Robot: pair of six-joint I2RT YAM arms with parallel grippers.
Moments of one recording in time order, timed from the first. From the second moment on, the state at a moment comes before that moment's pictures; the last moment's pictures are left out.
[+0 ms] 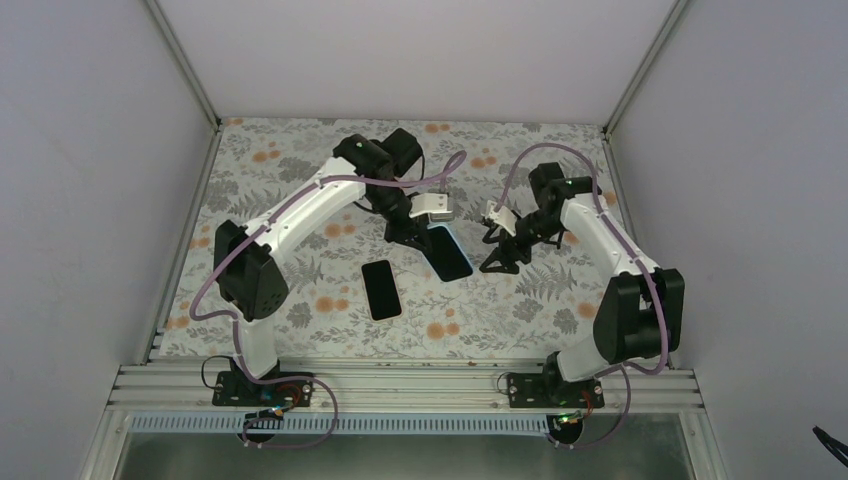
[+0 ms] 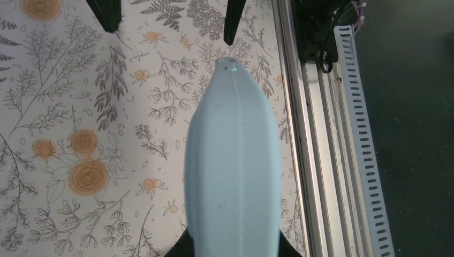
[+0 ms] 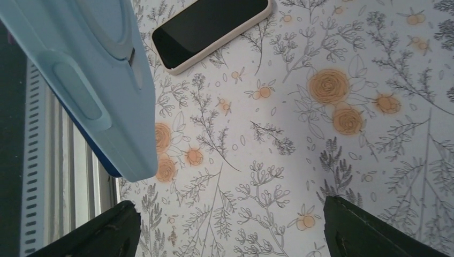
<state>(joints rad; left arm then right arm) -0.70 1.89 1.88 -1.35 0.68 0.77 0.16 1.51 1.21 -1.19 -0.71 -1.10</state>
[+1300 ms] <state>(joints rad) -0.65 1.90 1.98 -1.30 0.61 0.73 0.17 1.58 1.26 -0.89 -0.73 -0.79</state>
